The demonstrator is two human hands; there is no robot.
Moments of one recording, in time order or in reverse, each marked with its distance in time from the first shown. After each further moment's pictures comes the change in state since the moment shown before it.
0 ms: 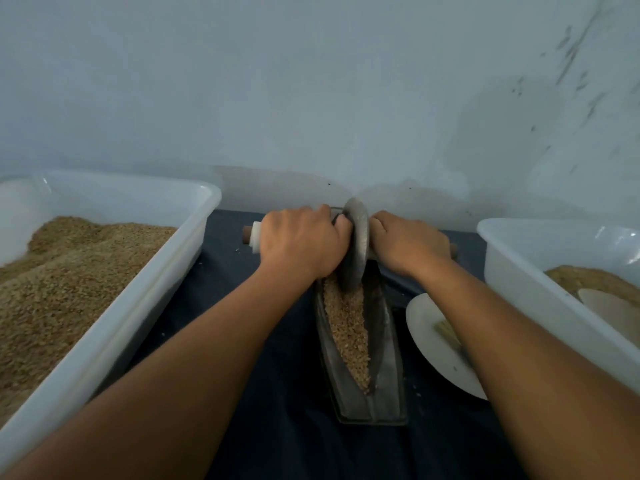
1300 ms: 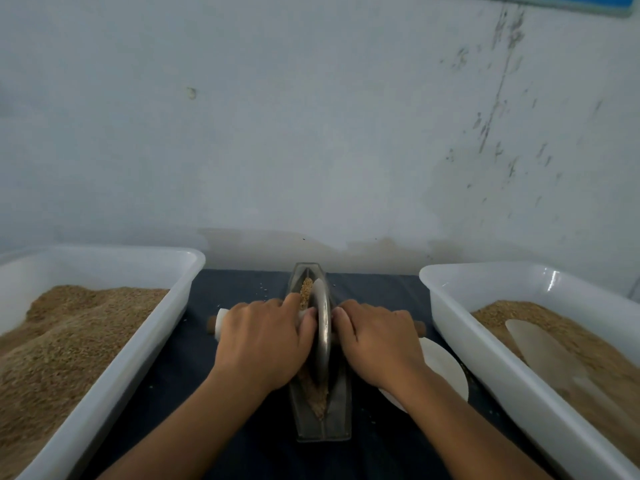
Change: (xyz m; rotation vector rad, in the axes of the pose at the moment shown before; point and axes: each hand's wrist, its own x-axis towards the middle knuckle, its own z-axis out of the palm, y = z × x) left_hand -0.085 0.004 -0.045 0.028 0.107 0.151; right_hand -0.101 0.001 -0.012 0.041 0.167 -0.186
